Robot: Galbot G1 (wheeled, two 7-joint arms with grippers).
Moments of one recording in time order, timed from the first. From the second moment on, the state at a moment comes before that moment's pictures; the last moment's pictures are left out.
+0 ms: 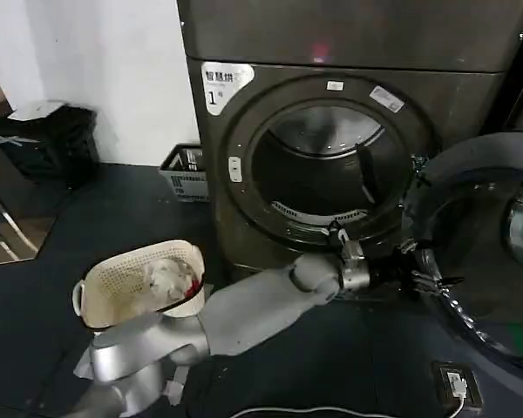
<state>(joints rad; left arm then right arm) 0.08 -1.61 0.83 -1.07 -0.88 -0.26 0.46 -1.69 0.77 2.52 1.54 0.12 -0.12 -0.17</state>
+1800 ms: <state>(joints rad) -0.50 -0.35 1.29 -1.61 -0.52 -0.20 0.63 -1.61 0.70 2.46 1.55 0.07 -0.09 -0.17</state>
